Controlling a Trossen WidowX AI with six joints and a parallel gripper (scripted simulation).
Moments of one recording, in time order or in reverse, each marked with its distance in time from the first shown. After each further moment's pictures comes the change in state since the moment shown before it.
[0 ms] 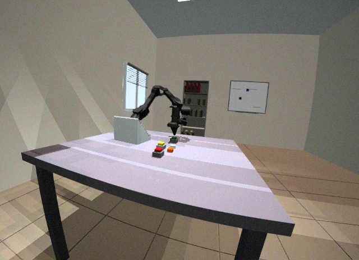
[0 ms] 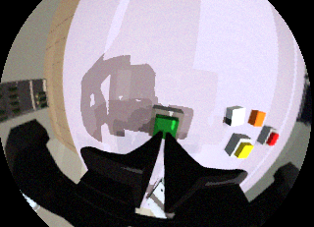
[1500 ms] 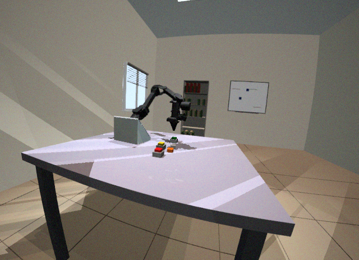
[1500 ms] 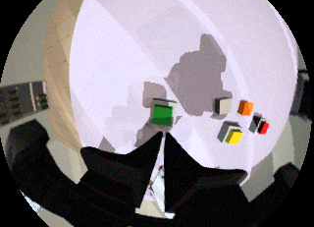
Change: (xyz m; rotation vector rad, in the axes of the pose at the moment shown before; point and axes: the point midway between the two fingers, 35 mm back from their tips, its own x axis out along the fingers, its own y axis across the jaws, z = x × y) arm -0.035 -0.006 -0.004 0.022 0.025 -0.015
